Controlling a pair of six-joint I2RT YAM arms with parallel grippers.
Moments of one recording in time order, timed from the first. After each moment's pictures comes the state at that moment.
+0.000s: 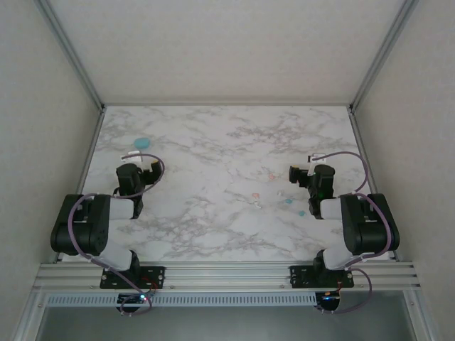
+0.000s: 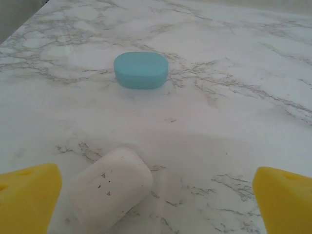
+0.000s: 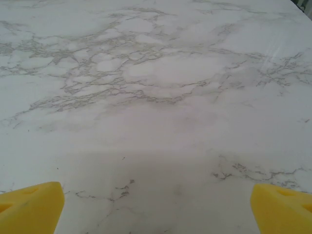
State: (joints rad) left arm -0.04 1.54 0.39 0.75 -0.08 -0.11; right arm 0.08 1.54 0.38 0.70 0.06 0.03
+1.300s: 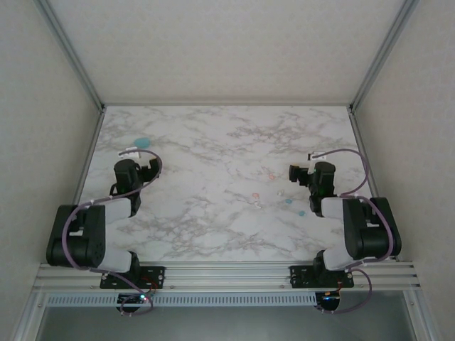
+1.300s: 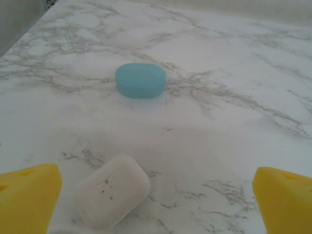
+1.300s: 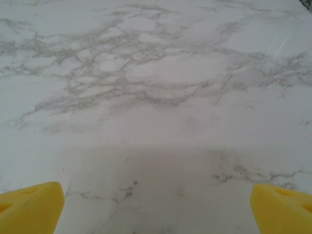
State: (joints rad) left arm -0.03 1.40 0.45 0.54 -0.07 -0.14; right arm 0.08 1.47 0.45 0.53 0.05 0.04
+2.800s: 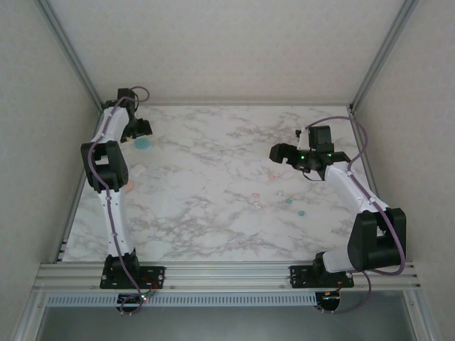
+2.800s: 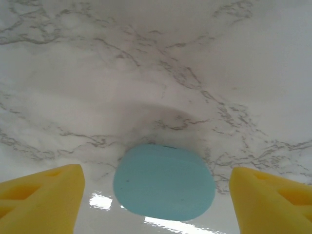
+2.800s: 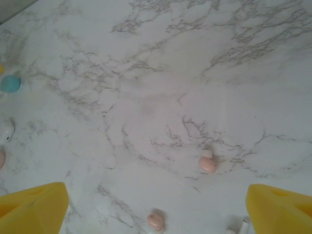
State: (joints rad) left arm 0.06 2.41 2.18 -1.02 -0.02 -0.26; right arm 0.18 1.41 1.02 -0.47 -0.39 0.38
